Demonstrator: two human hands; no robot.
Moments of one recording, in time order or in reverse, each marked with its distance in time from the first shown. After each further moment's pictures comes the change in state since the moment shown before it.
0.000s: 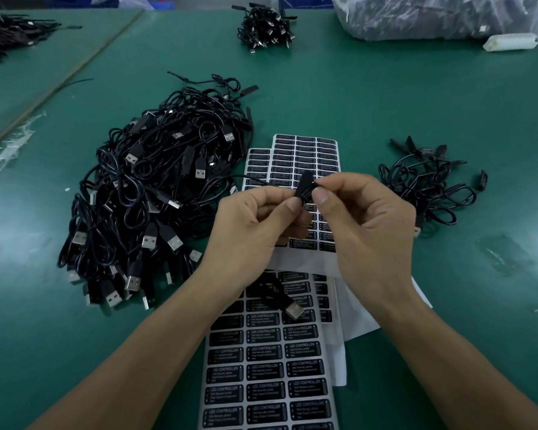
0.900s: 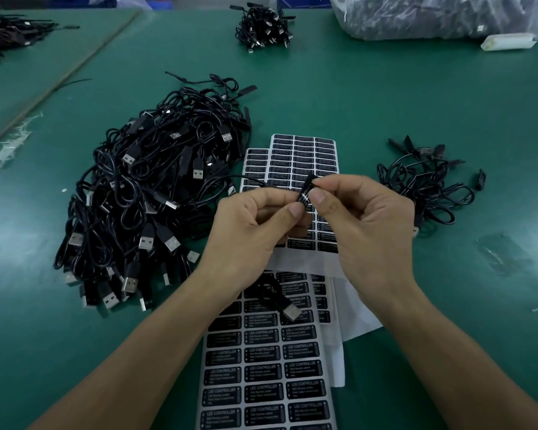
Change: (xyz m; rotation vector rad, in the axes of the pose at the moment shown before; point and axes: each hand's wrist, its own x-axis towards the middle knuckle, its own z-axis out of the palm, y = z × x) left_hand 0.001 -0.003 0.000 0.027 -0.023 0.025; right_hand 0.005 0.000 -0.003 0.027 -0.008 0.070
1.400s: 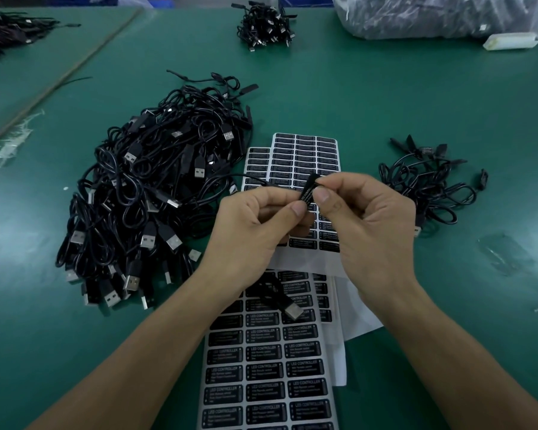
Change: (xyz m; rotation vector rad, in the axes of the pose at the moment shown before) left_hand -0.001 0.003 0.001 -0.014 0.009 -0.022; right_hand 0.001 0.002 0.000 -0.001 0.005 0.001
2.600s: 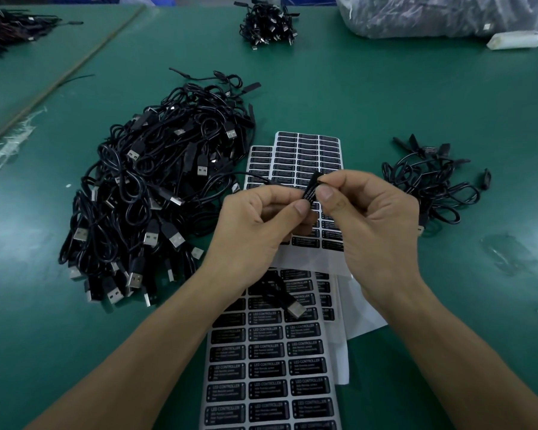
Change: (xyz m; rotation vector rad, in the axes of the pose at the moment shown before) left_hand -0.002 0.000 0.000 -0.021 0.001 -0.005; right_hand 0.000 0.000 -0.001 0.019 -0.032 -0.004
